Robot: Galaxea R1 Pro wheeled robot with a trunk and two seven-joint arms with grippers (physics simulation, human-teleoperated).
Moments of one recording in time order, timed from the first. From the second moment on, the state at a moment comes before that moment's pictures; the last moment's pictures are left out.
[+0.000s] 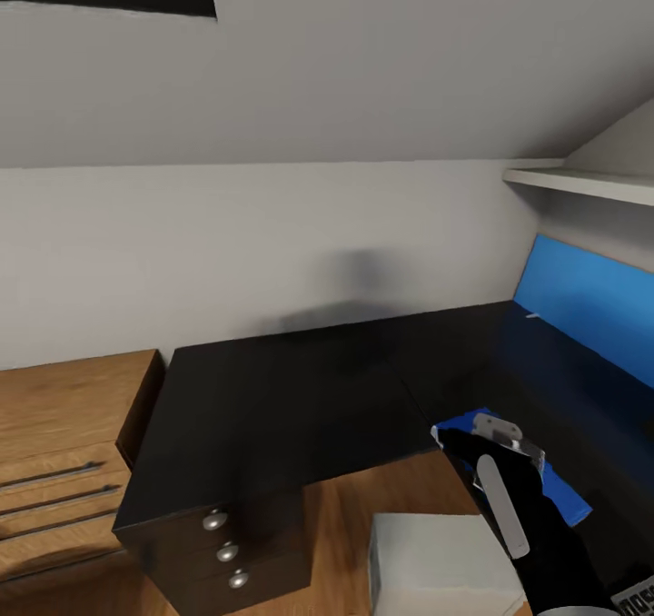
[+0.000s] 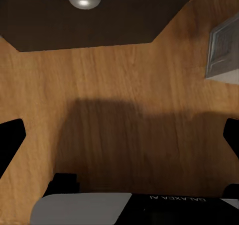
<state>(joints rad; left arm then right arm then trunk) -0.33 -0.04 1.59 -0.03 -1.42 -0.30 -0.12 -0.41 -0.03 -0.07 -1.31 -0.36 0.71 -0.34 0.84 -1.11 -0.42</state>
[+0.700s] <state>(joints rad) -0.33 -0.04 1.59 -0.03 -1.42 -0.30 -0.12 -0.40 -0.03 0.03 -1.29 -0.36 0.70 -0.33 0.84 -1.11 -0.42</state>
